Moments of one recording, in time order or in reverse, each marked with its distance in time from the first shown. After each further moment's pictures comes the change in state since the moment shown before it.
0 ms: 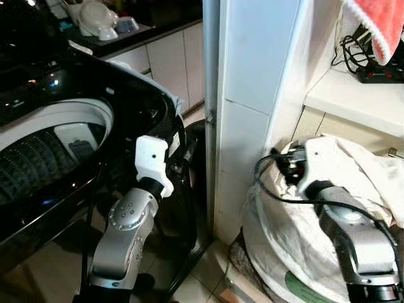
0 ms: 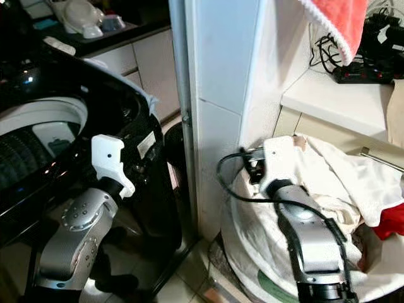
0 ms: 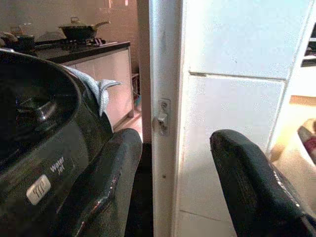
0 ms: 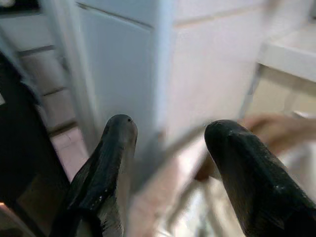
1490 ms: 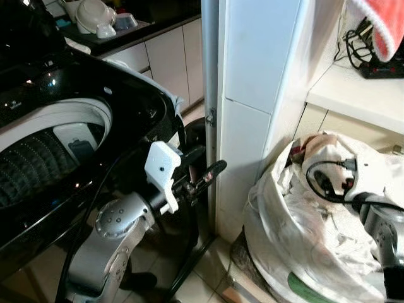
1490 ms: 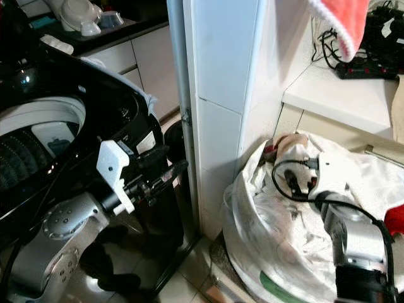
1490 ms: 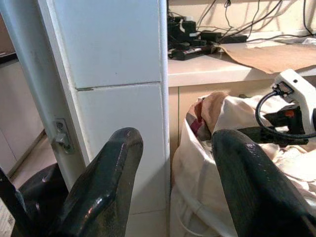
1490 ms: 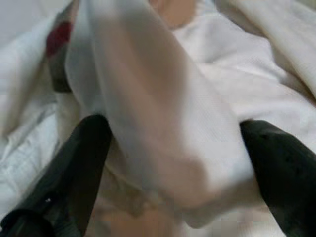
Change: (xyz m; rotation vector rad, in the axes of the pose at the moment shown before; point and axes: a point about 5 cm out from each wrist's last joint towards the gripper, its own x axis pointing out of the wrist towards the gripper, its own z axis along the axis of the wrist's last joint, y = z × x) left arm -0.024 -0.024 0.026 0.045 -0.027 -0.440; right arm 0.001 -0.089 -0.048 0.111 0.281 -0.161
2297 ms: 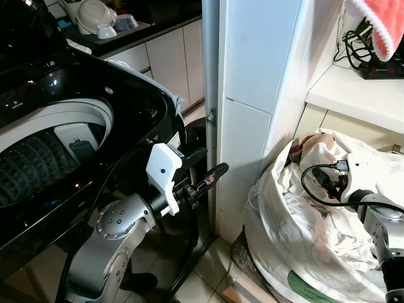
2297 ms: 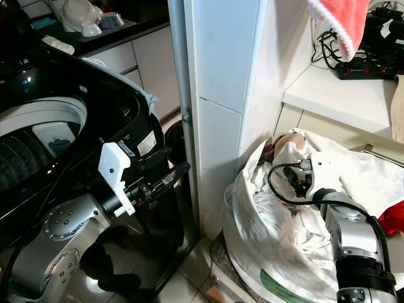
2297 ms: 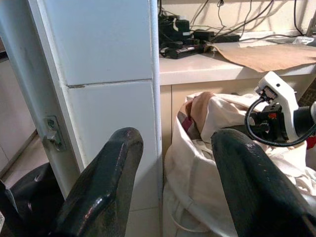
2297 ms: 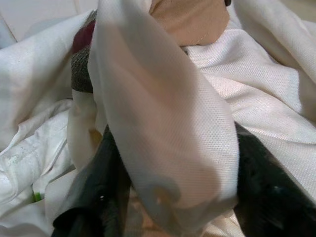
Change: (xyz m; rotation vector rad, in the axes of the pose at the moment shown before) left arm 0.000 -0.003 -0.002 -0.015 0.007 -0.026; right arm 0.014 -0.004 -0.005 -0.122 -0.064 0.101
